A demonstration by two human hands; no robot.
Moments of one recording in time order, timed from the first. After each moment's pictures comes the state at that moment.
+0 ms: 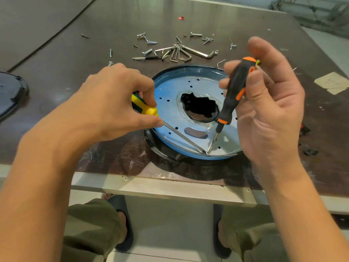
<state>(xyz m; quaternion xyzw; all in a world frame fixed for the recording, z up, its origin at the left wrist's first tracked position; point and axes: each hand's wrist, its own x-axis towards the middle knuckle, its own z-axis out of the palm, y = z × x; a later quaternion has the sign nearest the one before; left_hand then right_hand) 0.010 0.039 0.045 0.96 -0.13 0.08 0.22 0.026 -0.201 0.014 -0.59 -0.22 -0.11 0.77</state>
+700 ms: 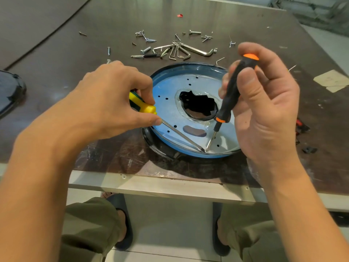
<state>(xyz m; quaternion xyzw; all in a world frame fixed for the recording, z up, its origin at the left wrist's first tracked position) 0.009 0.038 0.047 0.96 -0.13 0.08 0.22 0.025 -0.197 0.017 -0.59 -0.22 -0.10 0.77</state>
